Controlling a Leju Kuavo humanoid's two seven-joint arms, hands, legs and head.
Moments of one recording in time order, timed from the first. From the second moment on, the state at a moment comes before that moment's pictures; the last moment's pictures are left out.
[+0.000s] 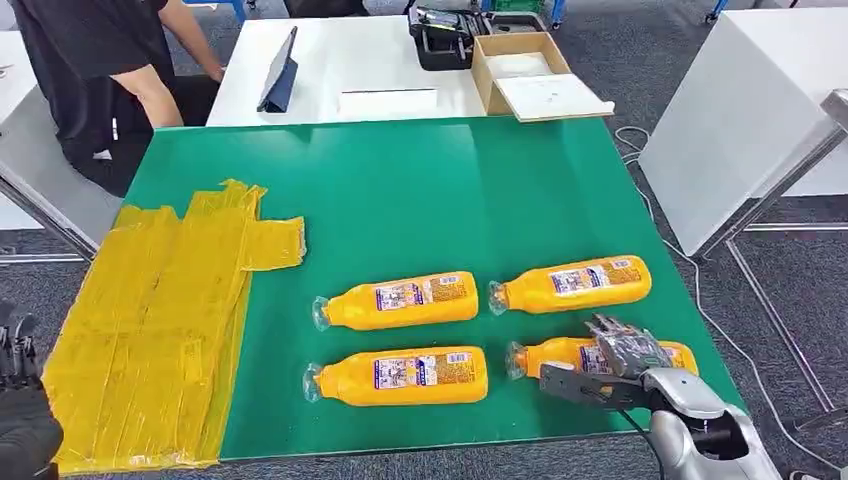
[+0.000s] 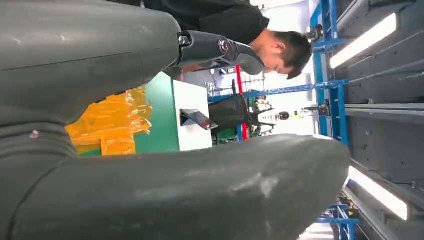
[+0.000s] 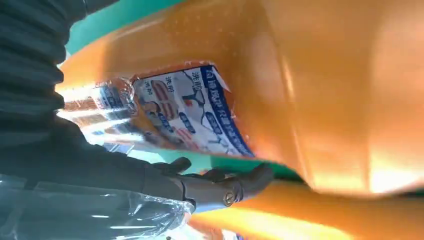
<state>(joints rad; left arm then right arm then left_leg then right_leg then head) 0.37 -0.04 0.22 -2.15 0.13 -0.05 -0.42 -0.03 -0.36 0.15 -1.61 1.05 0.45 0.11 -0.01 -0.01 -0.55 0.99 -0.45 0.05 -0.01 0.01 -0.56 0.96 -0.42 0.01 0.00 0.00</state>
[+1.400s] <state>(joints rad) 0.28 -0.05 0.21 -2.10 0.16 -0.05 -0.39 0.16 -0.44 -0.02 -1.73 1.12 0.60 0.09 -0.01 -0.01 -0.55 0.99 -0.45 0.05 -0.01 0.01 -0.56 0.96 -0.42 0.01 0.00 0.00</state>
